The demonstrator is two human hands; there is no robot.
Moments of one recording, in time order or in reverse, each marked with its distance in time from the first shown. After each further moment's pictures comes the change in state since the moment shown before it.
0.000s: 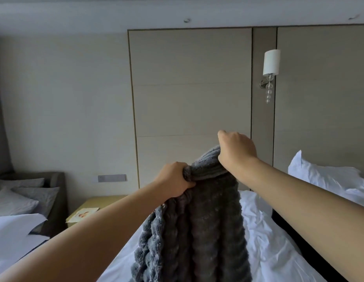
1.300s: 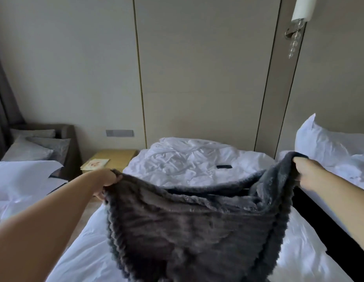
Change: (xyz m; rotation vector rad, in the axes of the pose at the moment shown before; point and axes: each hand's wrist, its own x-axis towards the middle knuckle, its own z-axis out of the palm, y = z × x) left_hand -0.103 -0.214 0.024 -0.462 -0.193 -1.090; right_hand -0.090 0.157 0.139 1.209 -0.273 1.155
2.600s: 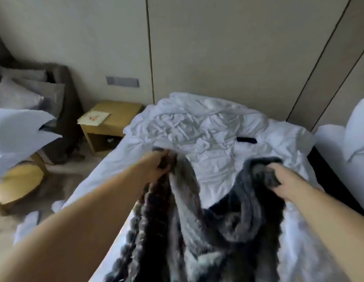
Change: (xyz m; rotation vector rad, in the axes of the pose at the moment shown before) left_hand 0.194 0.062 0.191 -0.616 -0.225 -0.164; right_hand 0.214 0.124 0.193 0.019 -0.240 0.416
